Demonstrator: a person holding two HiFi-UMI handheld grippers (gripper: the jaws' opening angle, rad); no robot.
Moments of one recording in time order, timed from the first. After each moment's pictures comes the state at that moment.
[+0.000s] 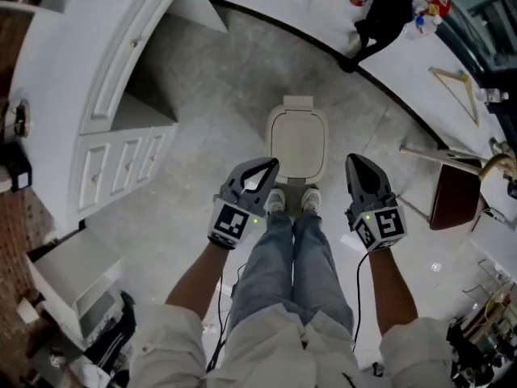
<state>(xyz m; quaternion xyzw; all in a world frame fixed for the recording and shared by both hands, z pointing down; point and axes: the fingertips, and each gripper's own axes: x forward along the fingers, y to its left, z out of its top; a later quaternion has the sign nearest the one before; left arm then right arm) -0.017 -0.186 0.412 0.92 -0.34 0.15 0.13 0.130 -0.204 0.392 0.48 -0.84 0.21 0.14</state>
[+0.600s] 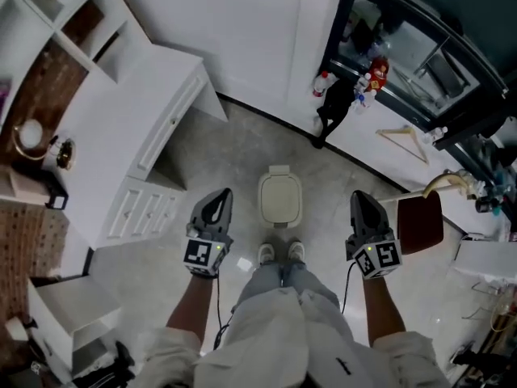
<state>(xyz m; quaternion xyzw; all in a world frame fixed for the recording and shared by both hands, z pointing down) -0.098 -0.140 0.085 0.87 -0.49 0.04 0.06 0.195 -0.120 0.063 0.55 -0.83 0.10 0.04</state>
